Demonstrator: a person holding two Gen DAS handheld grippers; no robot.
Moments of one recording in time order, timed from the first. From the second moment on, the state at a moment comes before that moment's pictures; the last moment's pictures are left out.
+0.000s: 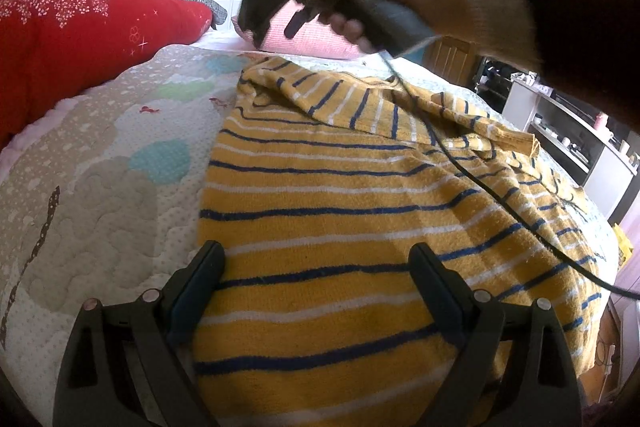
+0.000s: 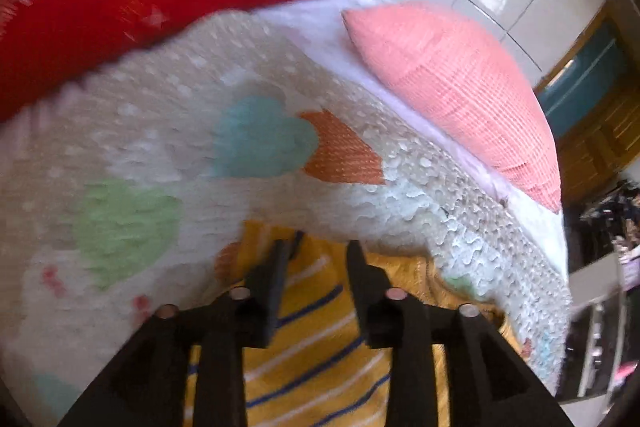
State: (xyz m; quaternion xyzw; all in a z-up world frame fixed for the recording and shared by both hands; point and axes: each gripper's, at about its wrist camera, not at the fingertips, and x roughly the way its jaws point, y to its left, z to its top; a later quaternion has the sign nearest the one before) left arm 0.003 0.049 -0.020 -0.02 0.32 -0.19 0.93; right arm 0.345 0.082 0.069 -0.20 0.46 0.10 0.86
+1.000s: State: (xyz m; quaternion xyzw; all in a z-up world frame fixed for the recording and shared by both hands) left arm 0.010 0.036 -0.021 0.03 0.35 -0.15 0.93; right arm 0.056 -0.216 0.084 0.10 0.44 0.06 0.89
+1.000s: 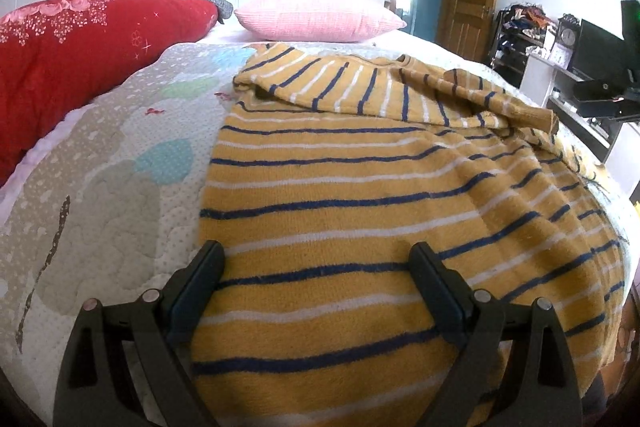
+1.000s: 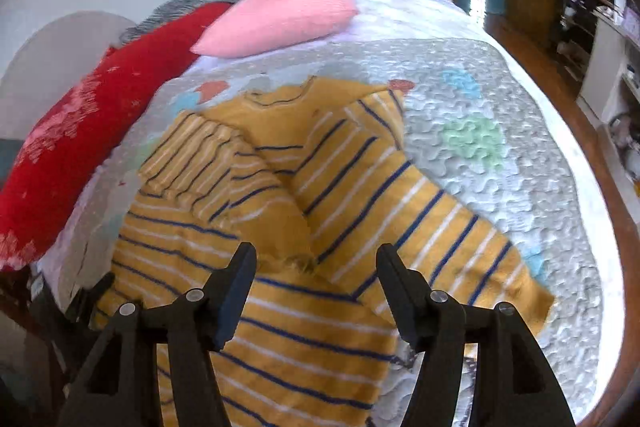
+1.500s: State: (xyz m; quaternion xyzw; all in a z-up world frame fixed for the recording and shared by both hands) left arm 0.013 0.031 -0.021 0.05 0.36 -0.14 0.92; right arm 0.159 -0.198 0.063 -0.04 0.44 -0.04 0.90
